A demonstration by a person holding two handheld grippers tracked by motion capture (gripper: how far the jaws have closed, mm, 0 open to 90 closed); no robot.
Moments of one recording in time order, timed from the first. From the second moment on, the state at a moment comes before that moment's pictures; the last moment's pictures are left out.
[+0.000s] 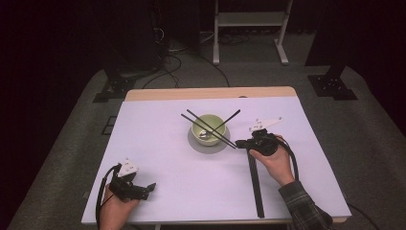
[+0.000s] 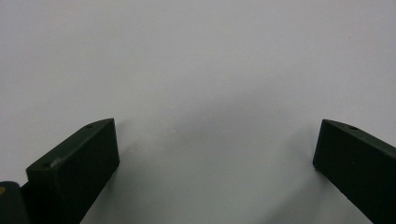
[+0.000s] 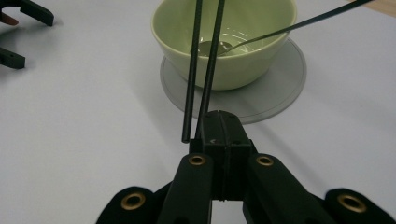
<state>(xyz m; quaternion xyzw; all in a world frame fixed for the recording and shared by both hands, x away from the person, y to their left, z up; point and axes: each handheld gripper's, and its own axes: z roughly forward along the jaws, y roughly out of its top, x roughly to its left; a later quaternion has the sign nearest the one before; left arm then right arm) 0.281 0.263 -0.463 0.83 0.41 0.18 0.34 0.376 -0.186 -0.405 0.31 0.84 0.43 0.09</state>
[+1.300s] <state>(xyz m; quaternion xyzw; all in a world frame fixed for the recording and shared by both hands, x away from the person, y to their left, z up) 0.281 0.263 -0.464 0.83 0.41 0.18 0.34 0.358 -0.132 -0.408 0.24 0.88 0.41 0.07</state>
